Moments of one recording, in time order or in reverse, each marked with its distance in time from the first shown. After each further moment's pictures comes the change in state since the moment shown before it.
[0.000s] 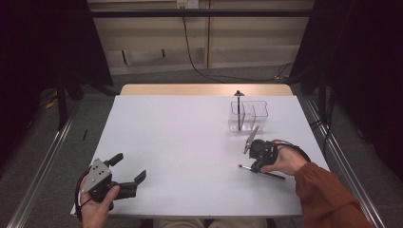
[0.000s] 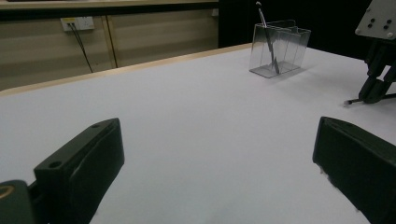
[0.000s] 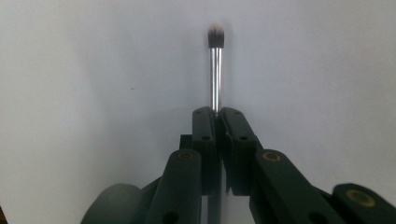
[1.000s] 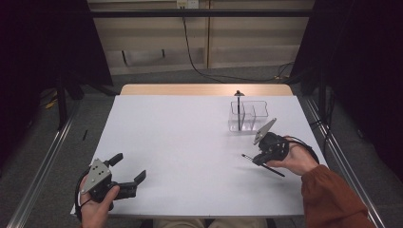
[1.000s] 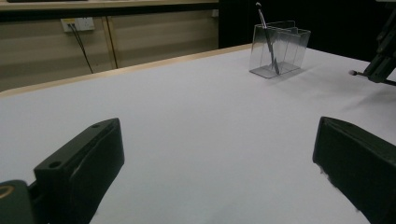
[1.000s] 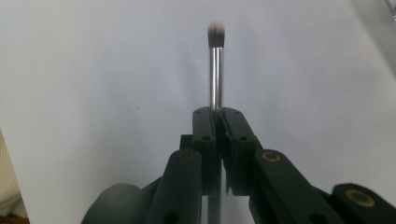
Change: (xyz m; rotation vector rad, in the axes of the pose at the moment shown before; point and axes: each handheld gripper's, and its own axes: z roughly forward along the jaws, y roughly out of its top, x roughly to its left) left arm 0.000 0.000 0.000 0.000 0.001 0.000; right arm 0.001 -0.017 -0.035 -0.201 -0.039 0.082
